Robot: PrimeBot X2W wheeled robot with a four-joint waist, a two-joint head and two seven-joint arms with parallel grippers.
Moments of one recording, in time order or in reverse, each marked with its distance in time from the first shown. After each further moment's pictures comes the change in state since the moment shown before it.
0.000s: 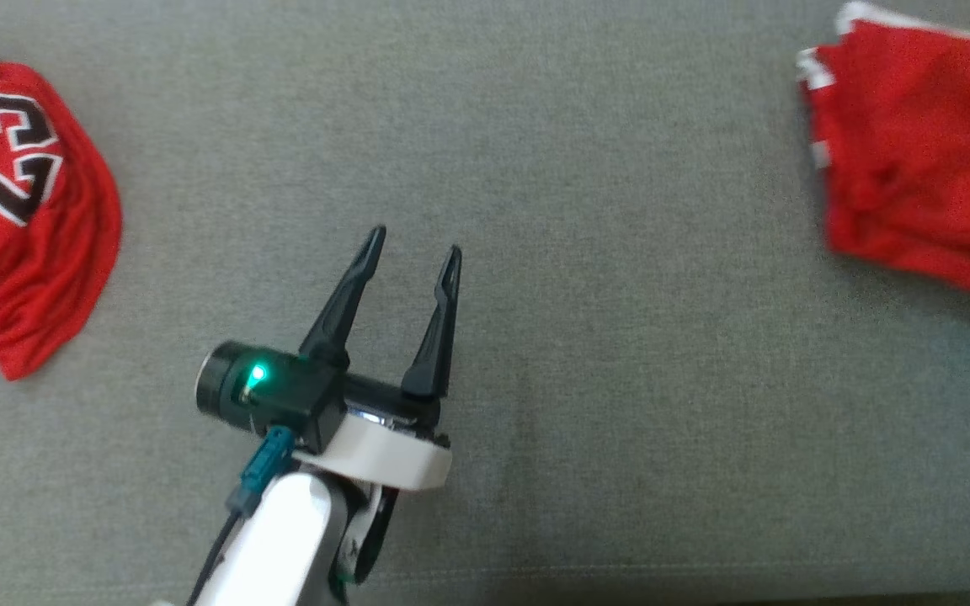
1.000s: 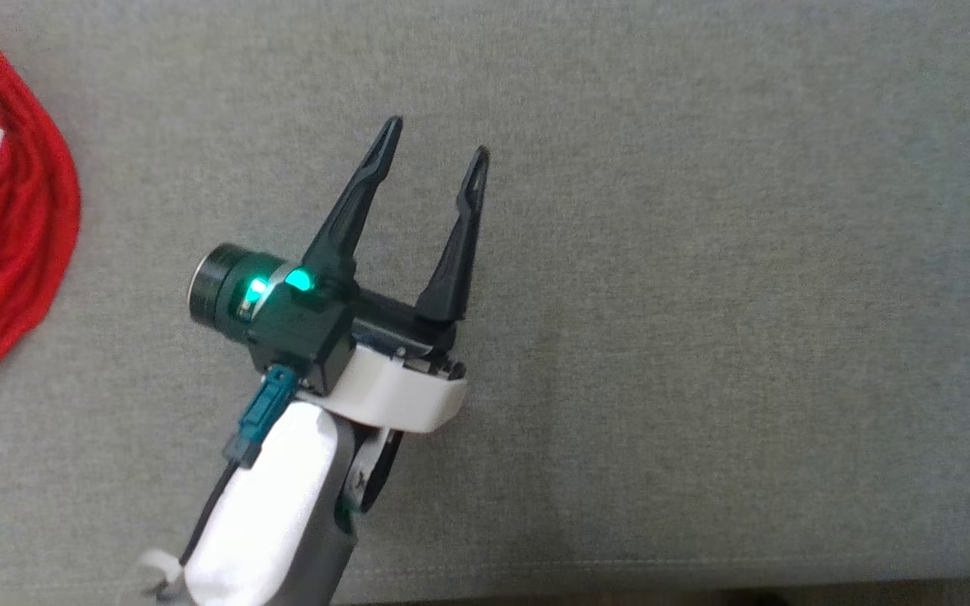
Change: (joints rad) left arm -0.171 -0.004 -0.021 -0.029 0.025 -0.006 -0.003; right arm -0.035 -0.110 -0.422 -0.243 -0.463 0.000 0.143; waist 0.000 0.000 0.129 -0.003
